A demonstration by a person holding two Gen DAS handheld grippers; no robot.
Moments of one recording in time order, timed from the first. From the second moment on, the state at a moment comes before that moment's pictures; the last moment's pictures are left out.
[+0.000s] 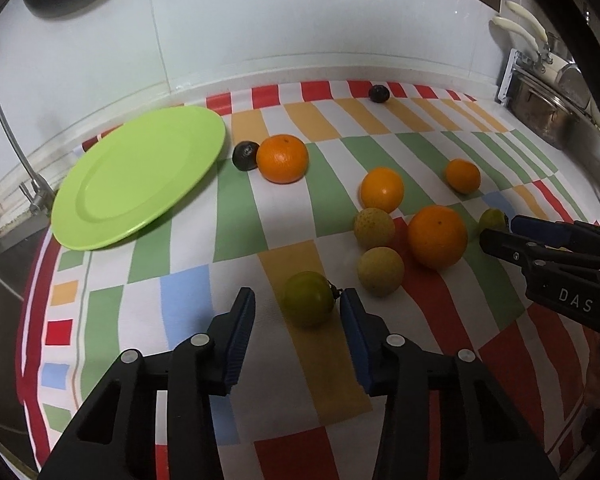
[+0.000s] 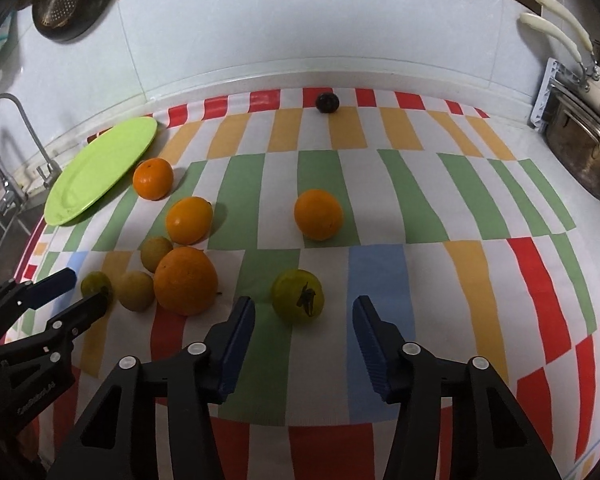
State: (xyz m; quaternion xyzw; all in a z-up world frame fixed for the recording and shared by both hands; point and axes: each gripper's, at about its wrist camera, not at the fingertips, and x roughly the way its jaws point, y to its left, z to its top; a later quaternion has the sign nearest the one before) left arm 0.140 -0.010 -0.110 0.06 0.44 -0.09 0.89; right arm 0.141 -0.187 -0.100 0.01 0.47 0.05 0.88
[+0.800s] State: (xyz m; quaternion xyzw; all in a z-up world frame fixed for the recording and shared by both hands) left arm 0.124 -0.007 -0.085 0.04 0.41 -0.10 0.91; right arm 0.128 -0.173 -0.080 -0.01 0.43 0.08 0.90
